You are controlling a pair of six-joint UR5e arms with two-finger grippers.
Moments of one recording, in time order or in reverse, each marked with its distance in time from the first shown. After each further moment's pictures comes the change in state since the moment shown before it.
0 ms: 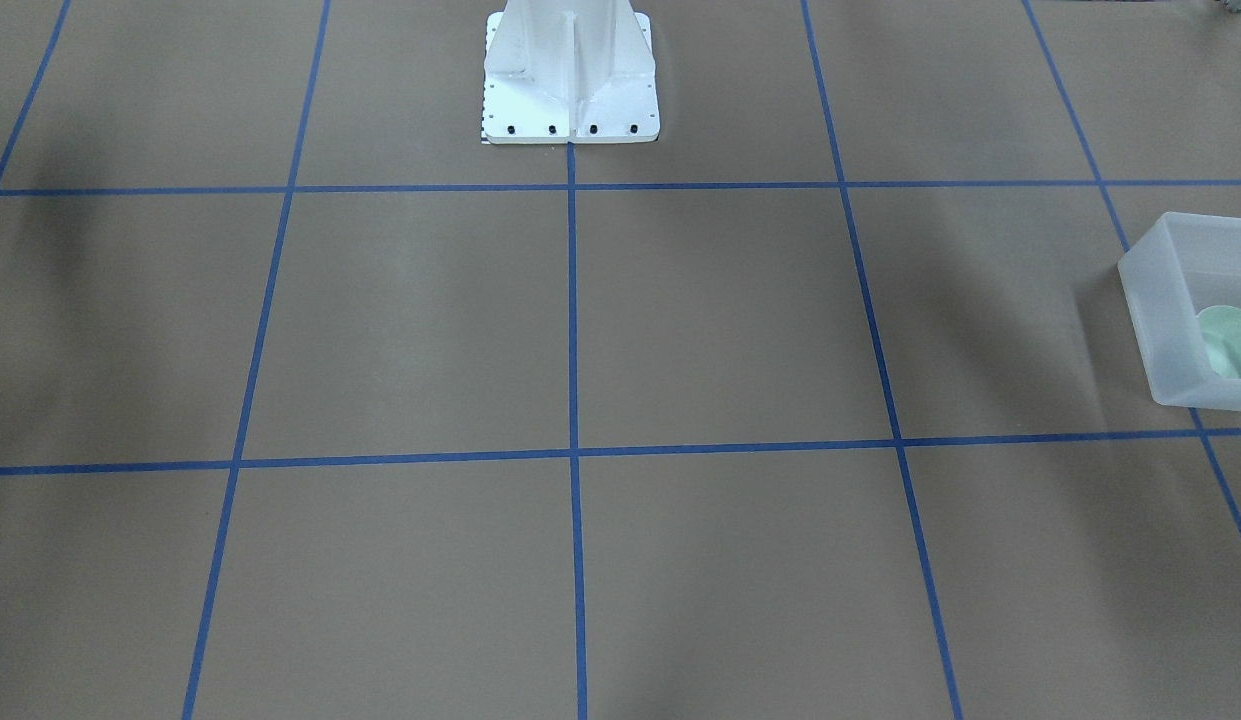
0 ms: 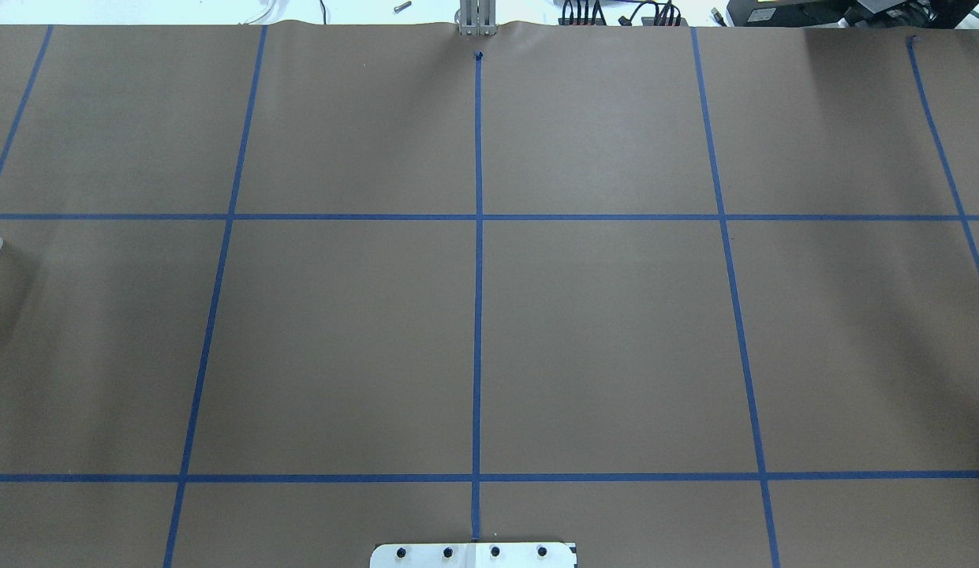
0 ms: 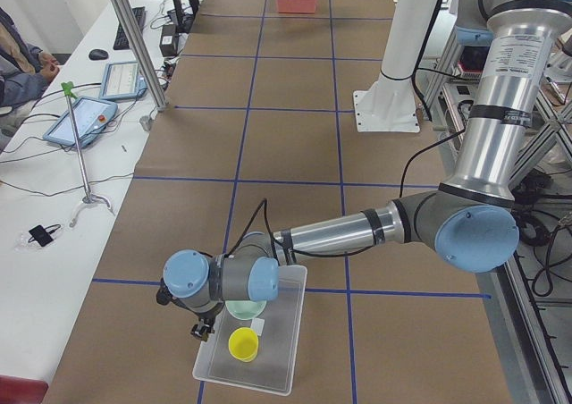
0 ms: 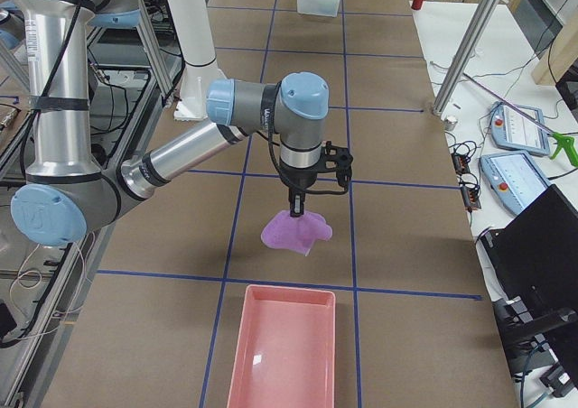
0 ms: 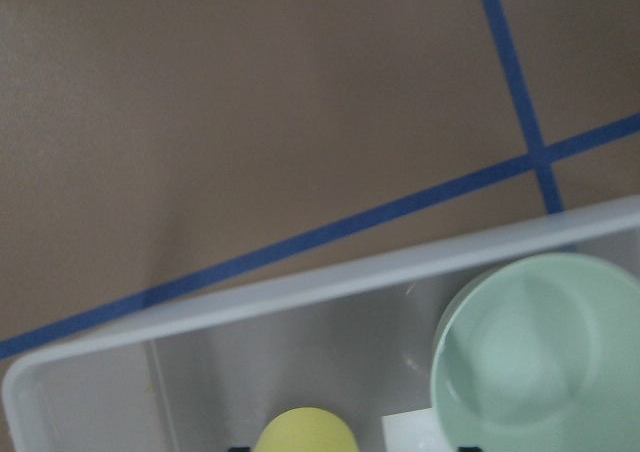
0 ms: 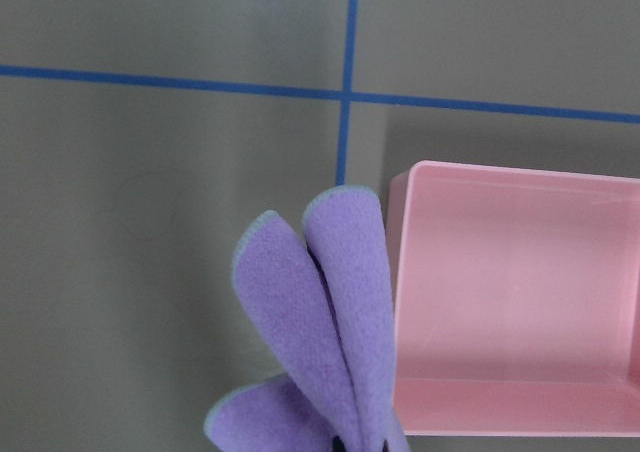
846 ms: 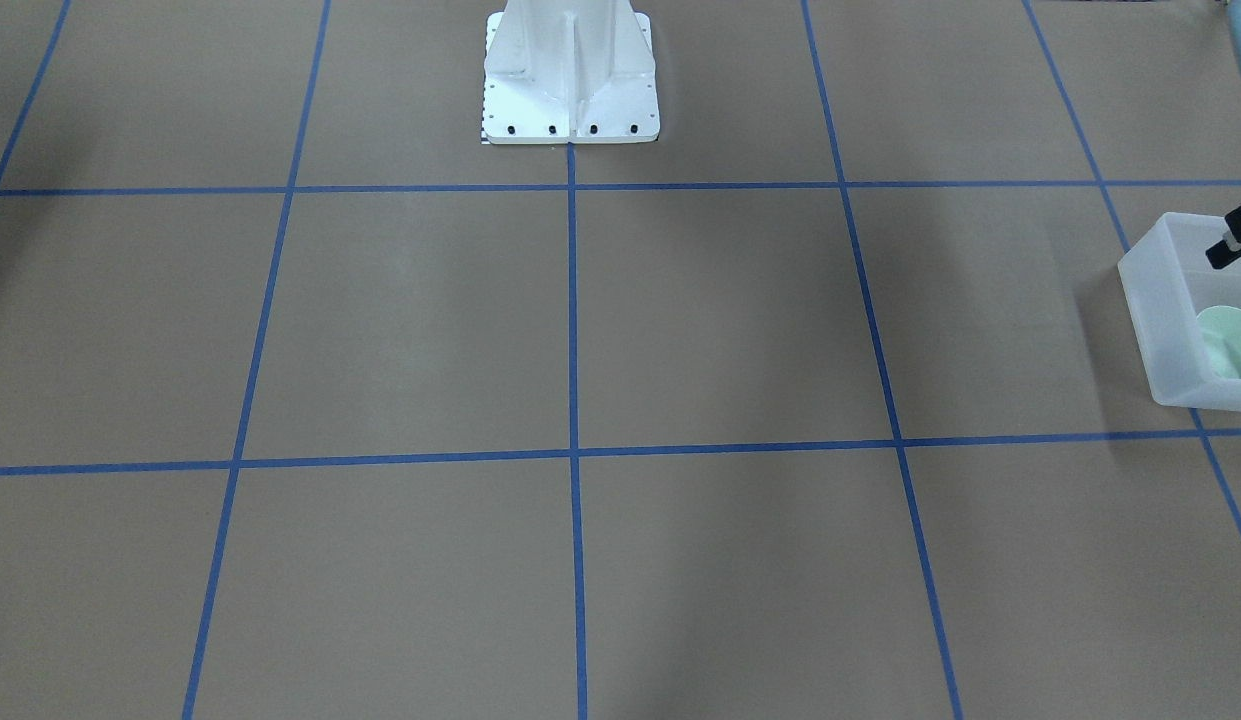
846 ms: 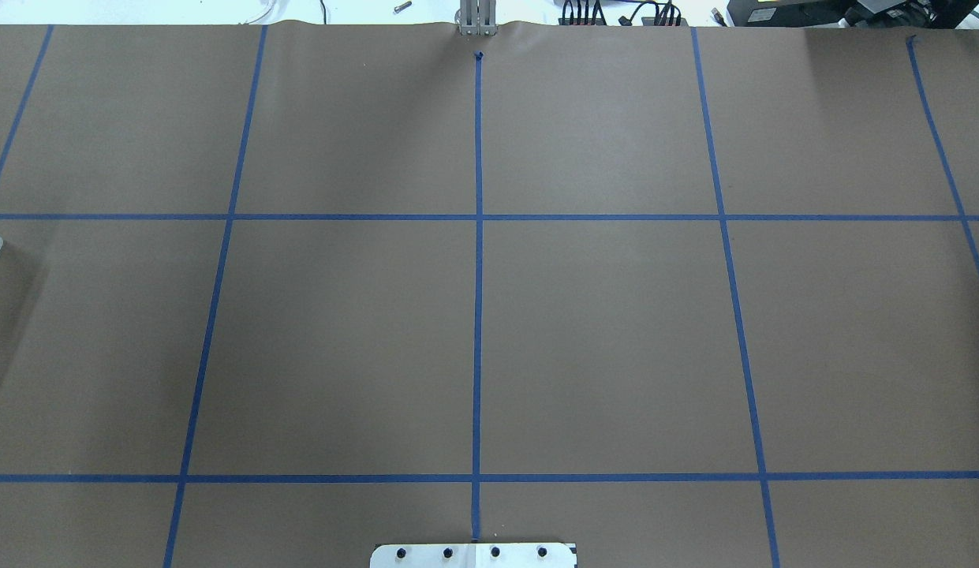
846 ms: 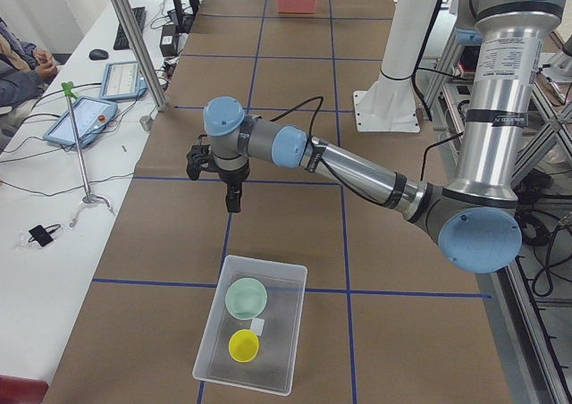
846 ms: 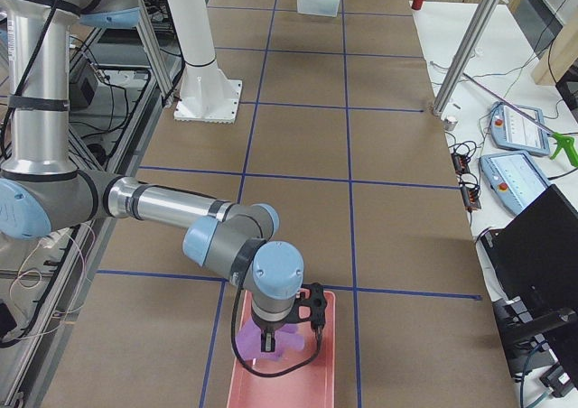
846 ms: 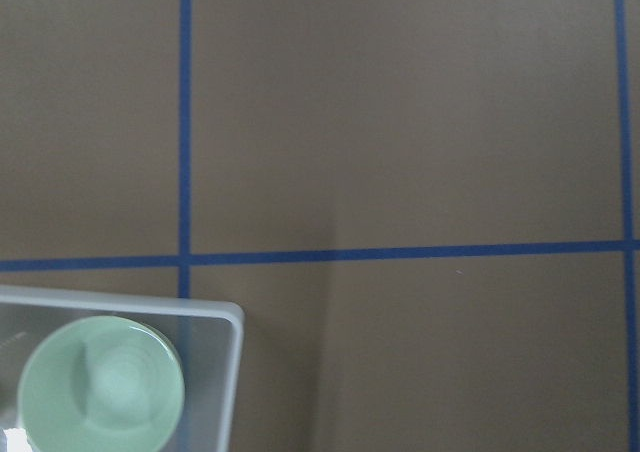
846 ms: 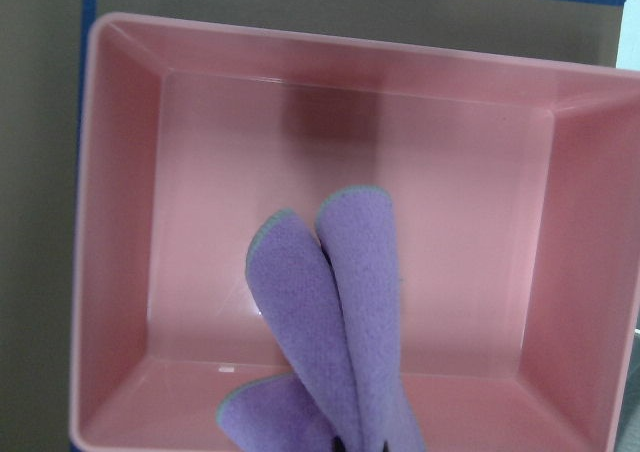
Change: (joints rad) left arm 0.198 0.099 -0.702 0.352 -0.019 -0.575; right arm 0.158 -0.080 -0.562 0.451 -0.020 -0.248
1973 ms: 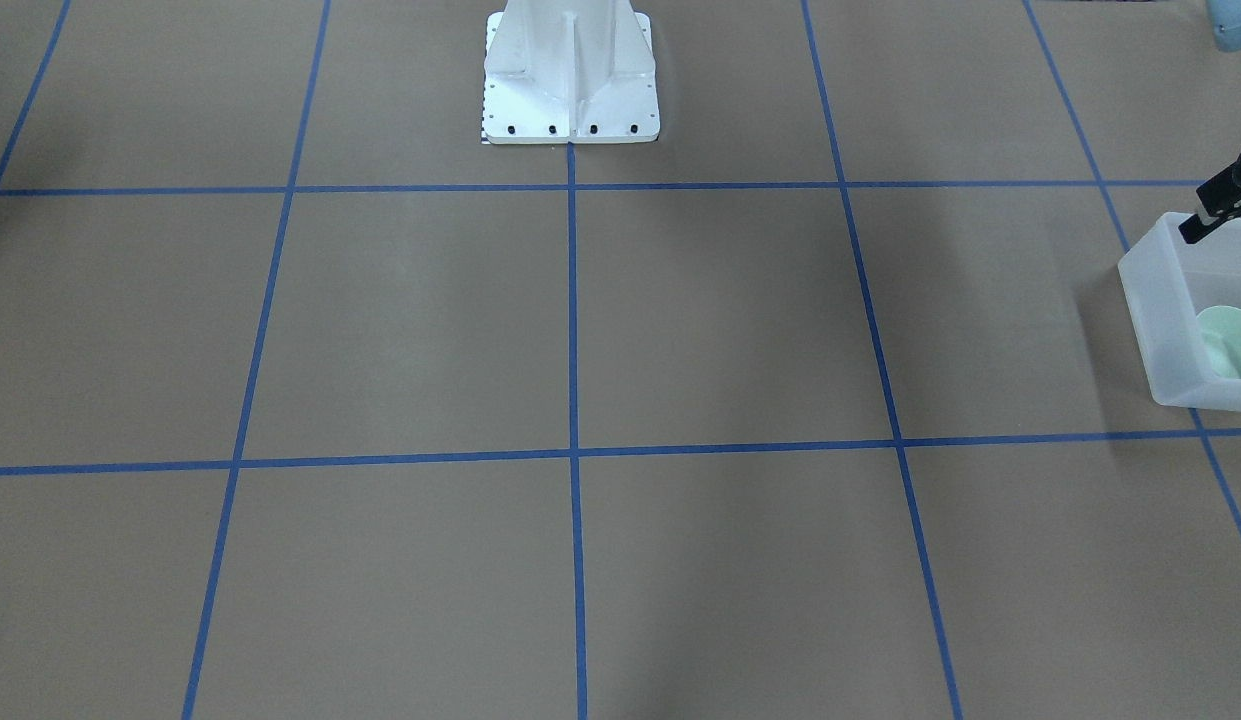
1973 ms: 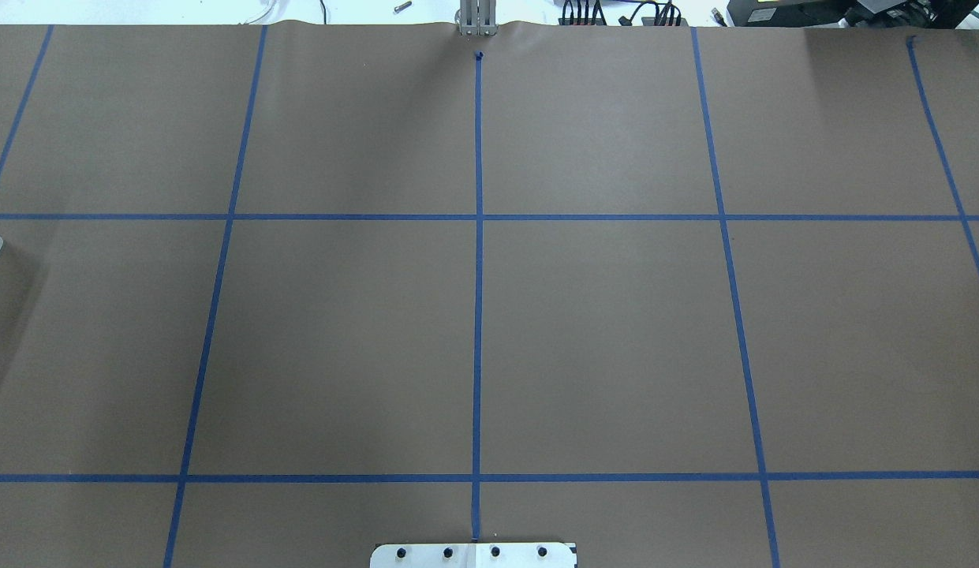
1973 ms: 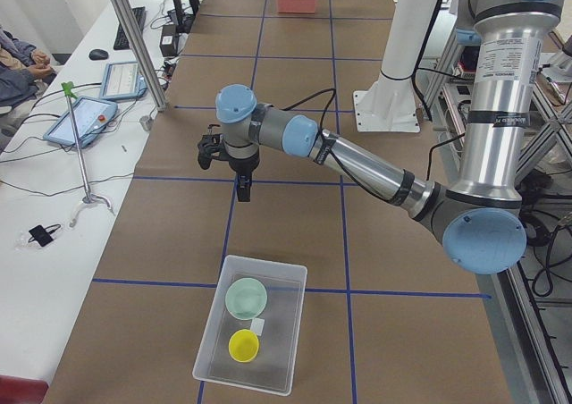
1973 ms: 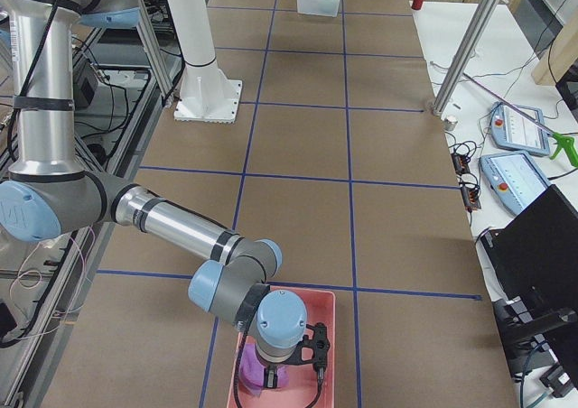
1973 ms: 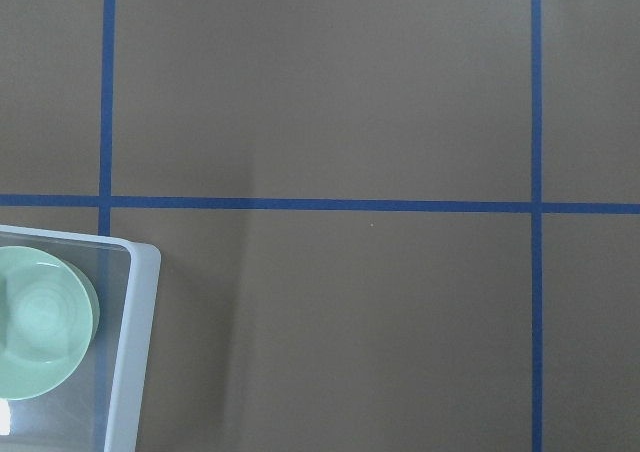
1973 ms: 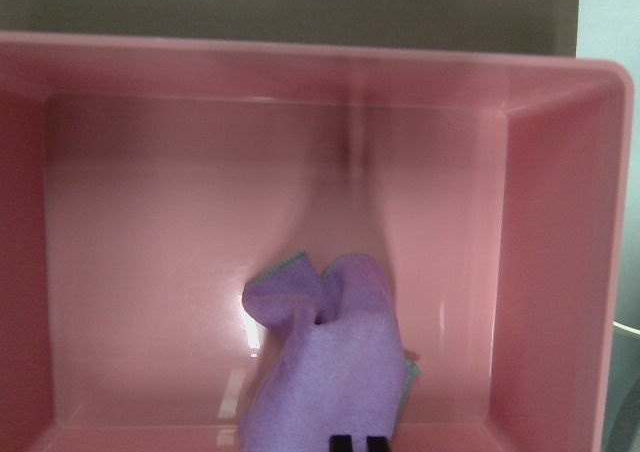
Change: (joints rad) left arm 0.011 0.025 -0.062 0.016 -0.001 -0.021; right arm 0.001 0.067 -0.169 0.121 0.010 0.065
